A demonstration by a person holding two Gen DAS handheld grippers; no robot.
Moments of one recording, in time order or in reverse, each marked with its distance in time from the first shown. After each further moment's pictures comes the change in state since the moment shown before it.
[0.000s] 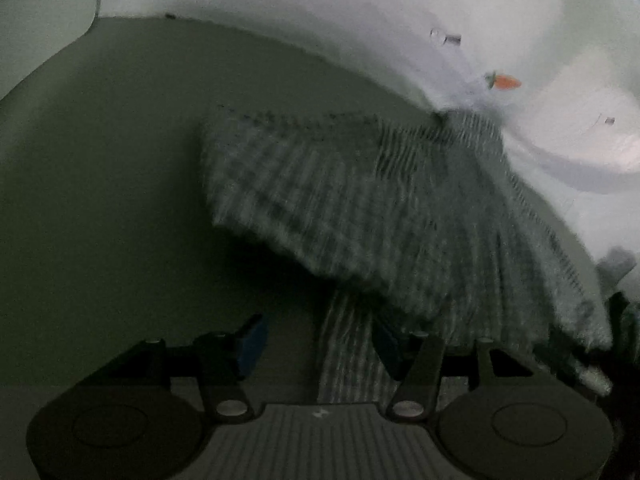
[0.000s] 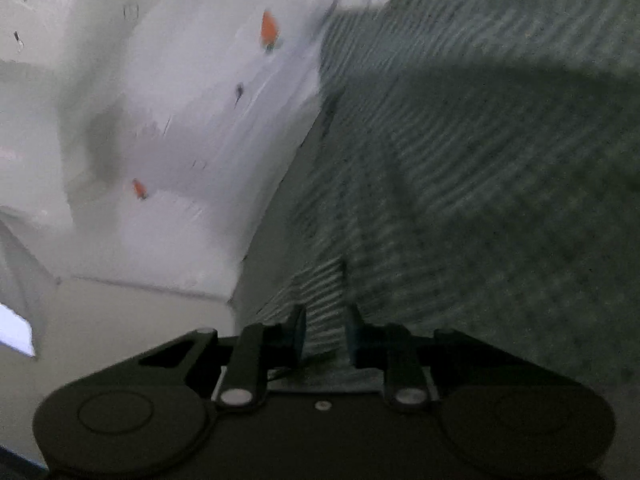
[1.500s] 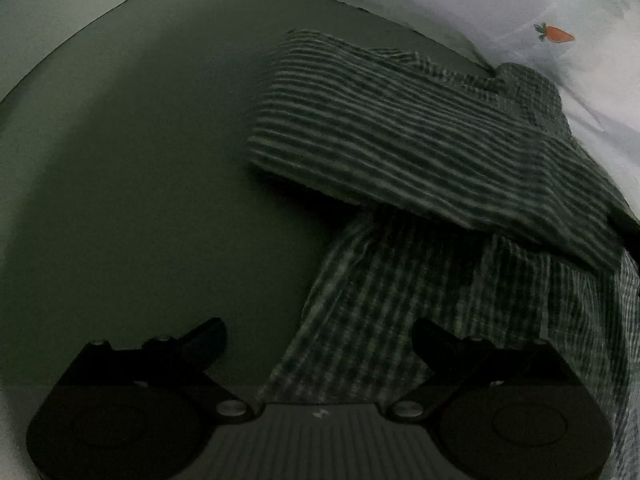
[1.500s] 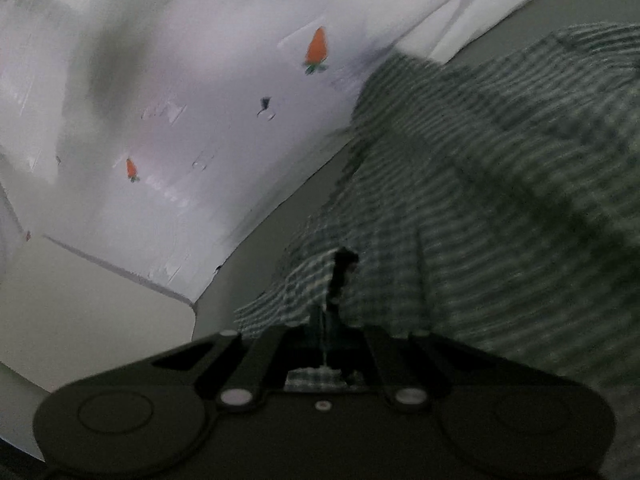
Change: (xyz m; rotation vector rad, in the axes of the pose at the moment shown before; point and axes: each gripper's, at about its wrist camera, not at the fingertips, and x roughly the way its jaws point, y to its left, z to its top) left arm 0.030 -0.051 -0.042 -0.093 0.043 0.241; right arm -0.009 0.038 0.059 -0.251 -0.078 -0.122
